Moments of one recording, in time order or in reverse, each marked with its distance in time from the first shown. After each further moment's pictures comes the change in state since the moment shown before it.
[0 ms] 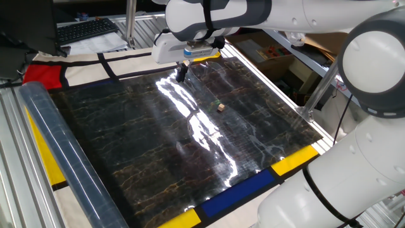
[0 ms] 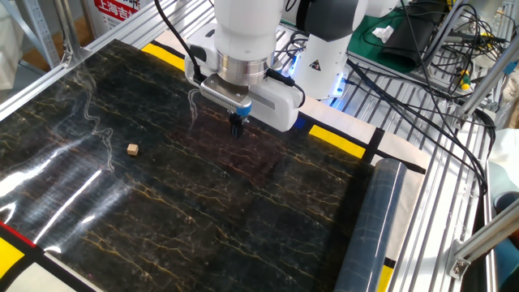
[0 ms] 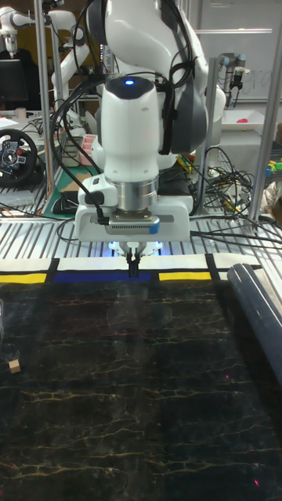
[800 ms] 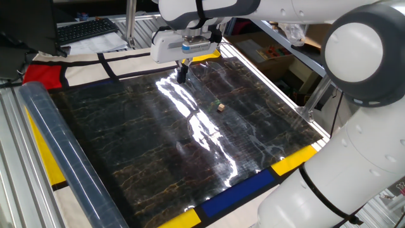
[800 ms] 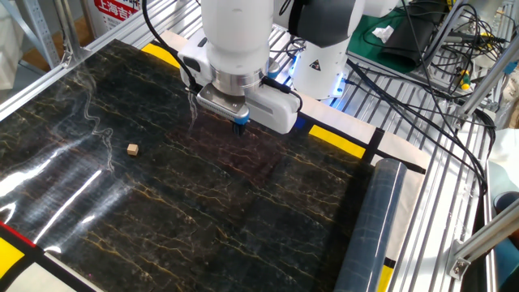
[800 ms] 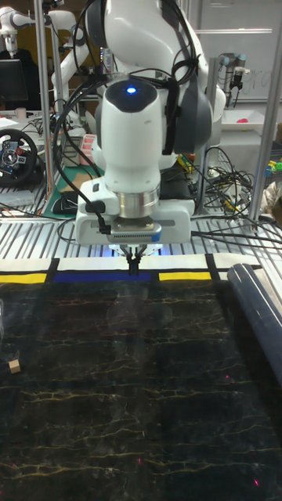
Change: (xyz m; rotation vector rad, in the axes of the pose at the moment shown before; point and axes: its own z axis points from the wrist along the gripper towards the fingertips) arm 0.000 0.000 0.001 0.007 0.145 -0.035
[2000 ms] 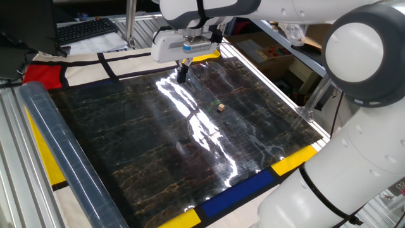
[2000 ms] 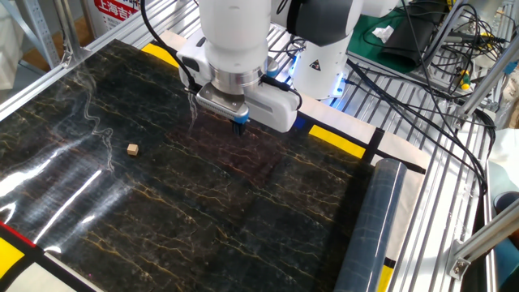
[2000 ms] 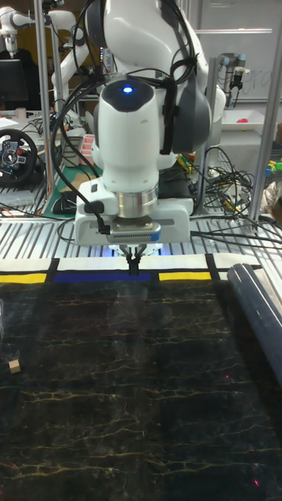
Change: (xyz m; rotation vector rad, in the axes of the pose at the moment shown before) arm 0.000 0.000 0.000 -0.014 -0.007 -0.018
